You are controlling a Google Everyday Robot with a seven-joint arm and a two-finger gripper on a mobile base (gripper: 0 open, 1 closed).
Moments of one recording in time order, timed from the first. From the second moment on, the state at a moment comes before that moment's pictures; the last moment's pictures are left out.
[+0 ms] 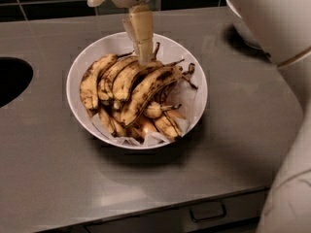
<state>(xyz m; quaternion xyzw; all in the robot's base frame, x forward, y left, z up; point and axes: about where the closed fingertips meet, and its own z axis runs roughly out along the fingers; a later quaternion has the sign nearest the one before) 0.559 0.084 1.005 -0.90 0.40 0.00 0.18</state>
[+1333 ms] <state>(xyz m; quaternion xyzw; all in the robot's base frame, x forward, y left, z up) 0.515 0.086 0.961 -0.91 0.38 0.06 0.17</state>
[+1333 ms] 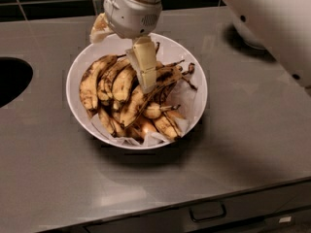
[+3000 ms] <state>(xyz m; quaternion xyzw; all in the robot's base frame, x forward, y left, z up) 0.515 0.085 0.992 -0.91 0.38 0.04 0.15</state>
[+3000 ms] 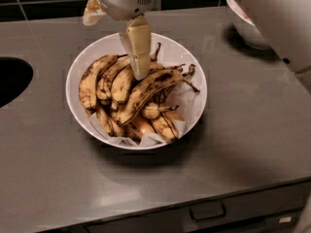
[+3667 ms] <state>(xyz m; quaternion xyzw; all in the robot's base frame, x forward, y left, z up) 0.518 0.094 1.014 -0.90 0.39 0.01 0.19</state>
